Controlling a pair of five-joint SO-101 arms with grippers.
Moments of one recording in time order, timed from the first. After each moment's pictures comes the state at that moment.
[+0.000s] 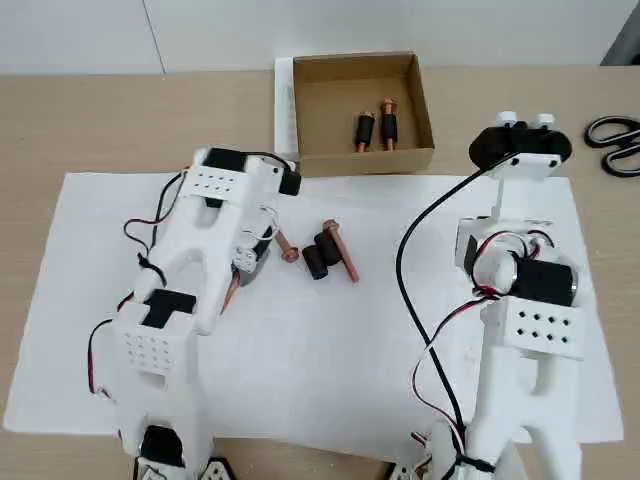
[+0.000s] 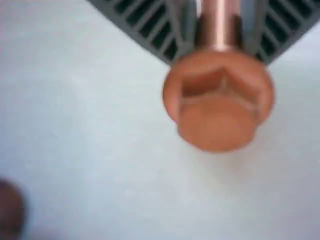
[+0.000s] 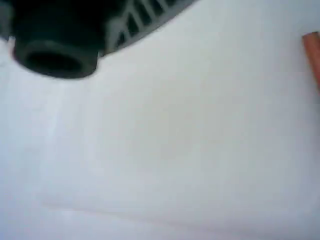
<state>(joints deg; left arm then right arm) 6.4 32.9 -14.6 98.9 -7.8 7.5 -36.9 35.4 60.7 4.8</state>
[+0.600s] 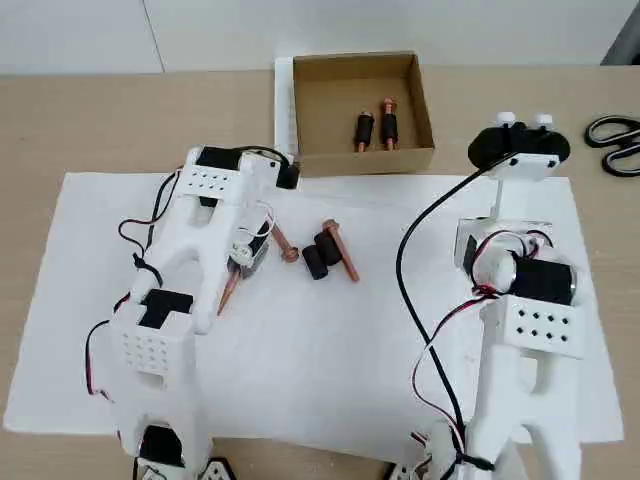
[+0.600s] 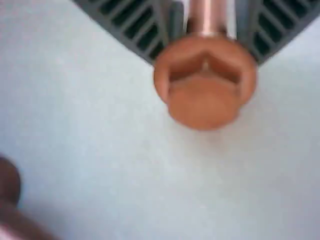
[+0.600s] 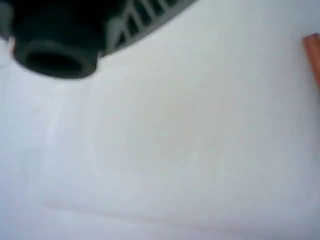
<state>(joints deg) 6.2 32.9 -14.6 95.0 -9.0 7.6 -36.9 35.5 60.7 4.8</state>
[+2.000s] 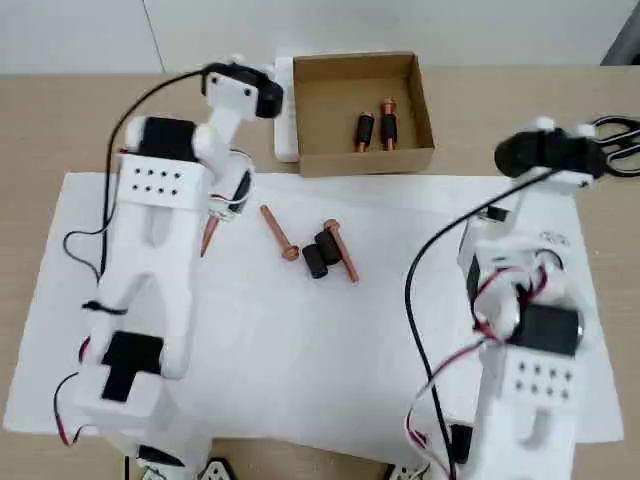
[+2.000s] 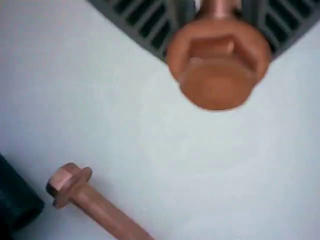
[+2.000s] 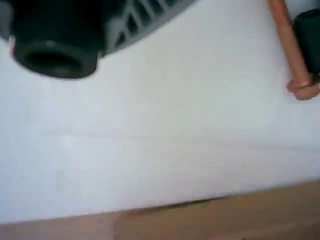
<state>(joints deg) 4.2 9.4 -22.6 99.5 -8.7 7.5 -52.8 40.4 59.3 -3.9</state>
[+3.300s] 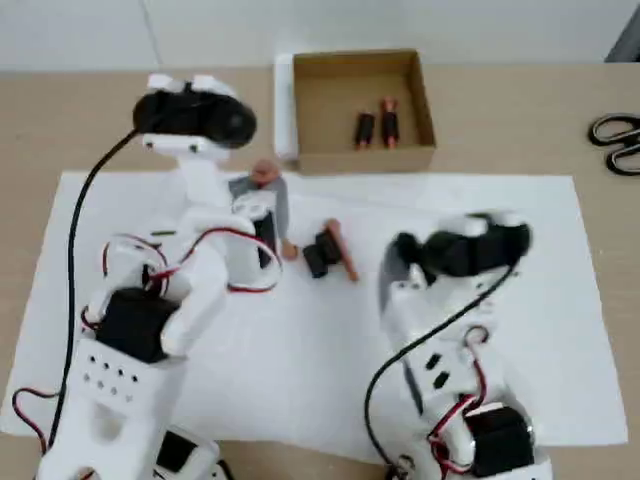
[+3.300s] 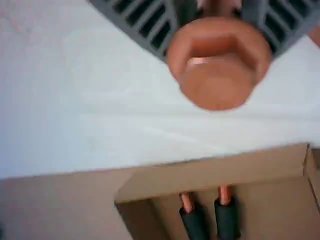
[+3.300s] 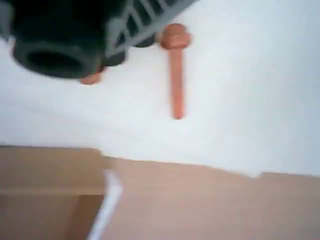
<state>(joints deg) 19.2 -43.8 23.5 61.5 21.8 -19.3 -88.4 64.5 53.9 -13.6</state>
